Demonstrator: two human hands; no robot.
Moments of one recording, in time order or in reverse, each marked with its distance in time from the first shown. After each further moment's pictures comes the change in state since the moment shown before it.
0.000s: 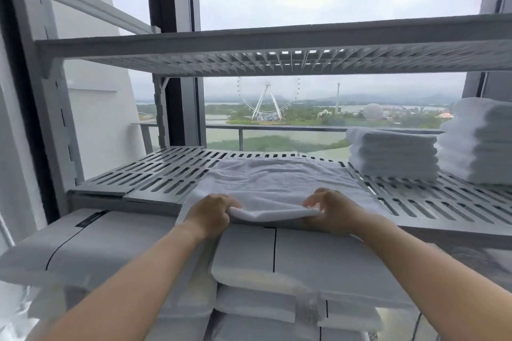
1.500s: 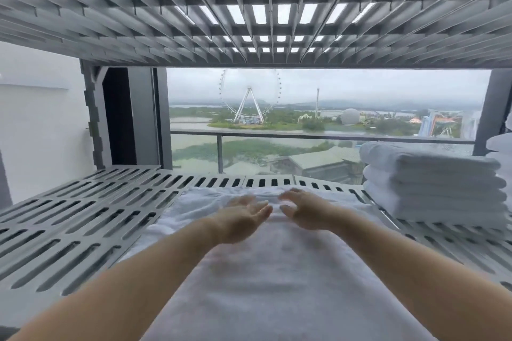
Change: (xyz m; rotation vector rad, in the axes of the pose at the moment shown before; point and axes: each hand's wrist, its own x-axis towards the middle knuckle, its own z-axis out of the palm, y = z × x) left_hand 0.255 -0.025 0.085 -0.032 -0.416 0.026; right_hand 0.258 0.101 0.044 -0.103 -0.107 0.076
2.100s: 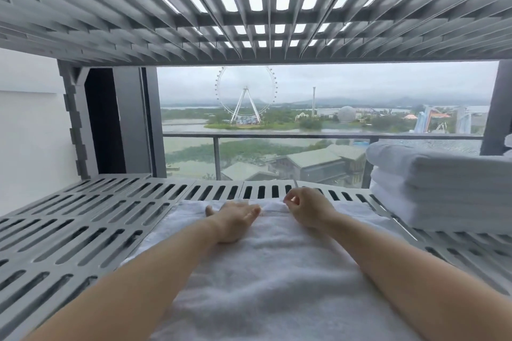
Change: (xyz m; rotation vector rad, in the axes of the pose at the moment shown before) left_hand 0.069 -0.036 0.000 0.068 0.010 -0.122; right_hand 0.050 0.022 0.013 0.195 0.234 0.175
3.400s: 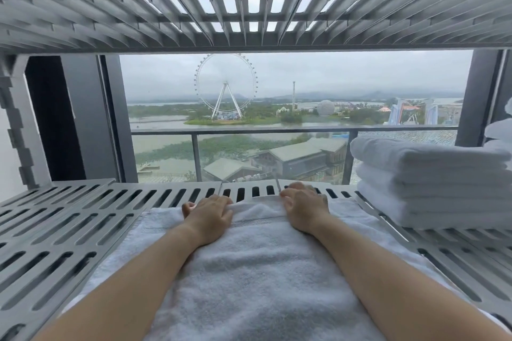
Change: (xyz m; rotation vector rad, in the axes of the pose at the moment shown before) left_hand 0.064 -0.027 0.018 -0.052 0.252 0.075; right_hand 0.031 0.044 0.015 -0.173 0.023 0.100
